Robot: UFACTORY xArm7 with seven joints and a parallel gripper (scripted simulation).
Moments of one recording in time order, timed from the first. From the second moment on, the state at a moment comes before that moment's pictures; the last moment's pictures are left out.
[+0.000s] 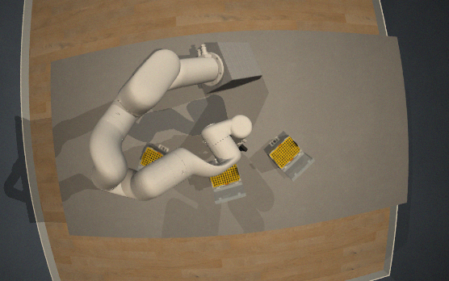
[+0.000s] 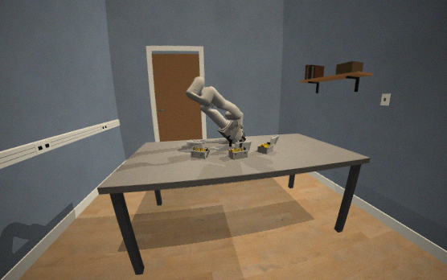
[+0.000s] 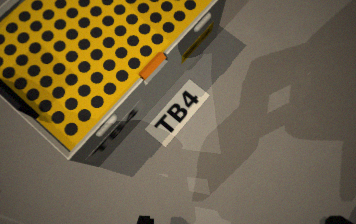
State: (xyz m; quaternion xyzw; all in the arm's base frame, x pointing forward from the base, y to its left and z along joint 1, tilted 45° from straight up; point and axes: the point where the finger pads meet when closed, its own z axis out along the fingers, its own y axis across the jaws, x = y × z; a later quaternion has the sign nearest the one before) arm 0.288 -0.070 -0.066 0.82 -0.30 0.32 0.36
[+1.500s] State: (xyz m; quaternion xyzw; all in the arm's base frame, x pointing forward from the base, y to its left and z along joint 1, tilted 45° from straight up) arm 0.280 -0.027 -0.023 0.82 -0.30 0.32 0.36
